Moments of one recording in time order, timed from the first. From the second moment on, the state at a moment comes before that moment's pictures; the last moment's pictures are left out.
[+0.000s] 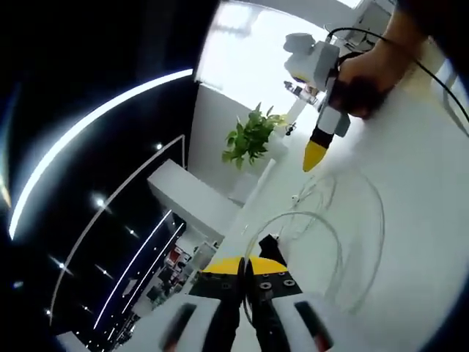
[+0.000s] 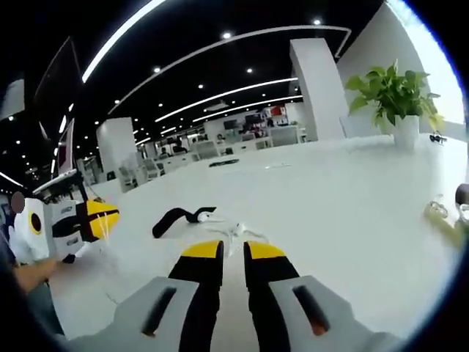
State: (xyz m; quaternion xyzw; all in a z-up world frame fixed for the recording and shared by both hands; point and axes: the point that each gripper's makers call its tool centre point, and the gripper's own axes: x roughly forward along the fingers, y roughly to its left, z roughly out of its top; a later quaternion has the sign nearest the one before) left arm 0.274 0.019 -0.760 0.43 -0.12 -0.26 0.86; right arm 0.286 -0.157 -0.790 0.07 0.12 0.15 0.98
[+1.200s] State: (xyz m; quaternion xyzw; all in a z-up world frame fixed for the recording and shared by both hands) left arm 0.269 0.055 -0.743 0.29 -0.12 -0.26 0.91; right arm 0.265 -0.195 -0.772 -0.03 0.04 -0.02 1.00
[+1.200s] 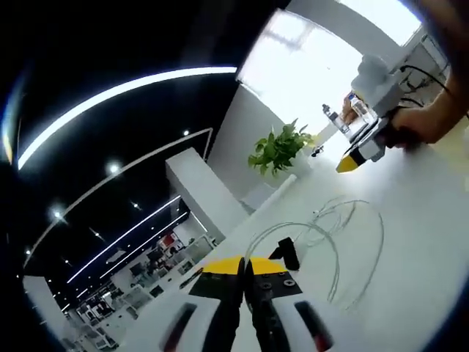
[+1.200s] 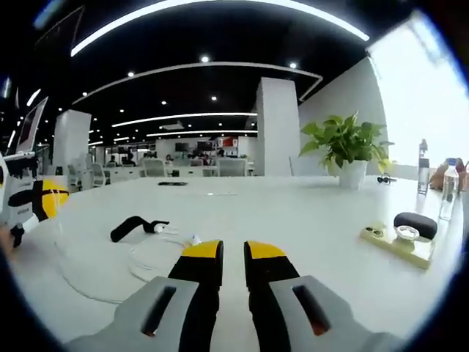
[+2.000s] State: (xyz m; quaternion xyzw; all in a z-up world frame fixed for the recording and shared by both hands) left arm 0.267 0.056 -0.739 0.25 -0.12 -0.28 0.92; right arm 0.266 -0.192 -0.785 -0.08 0.07 -0.04 0.99
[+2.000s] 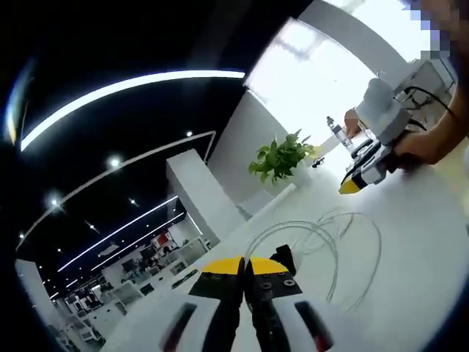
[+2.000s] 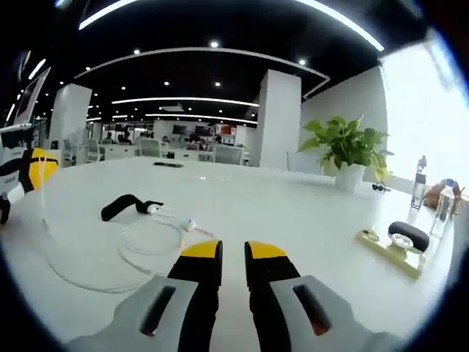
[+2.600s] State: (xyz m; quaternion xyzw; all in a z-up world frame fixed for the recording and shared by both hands) left arm 0.268 0.057 -0.739 0.25 -0.11 -0.28 0.92; right arm 0.267 -0.192 -0.786 -0.08 0.08 -0.04 0.99
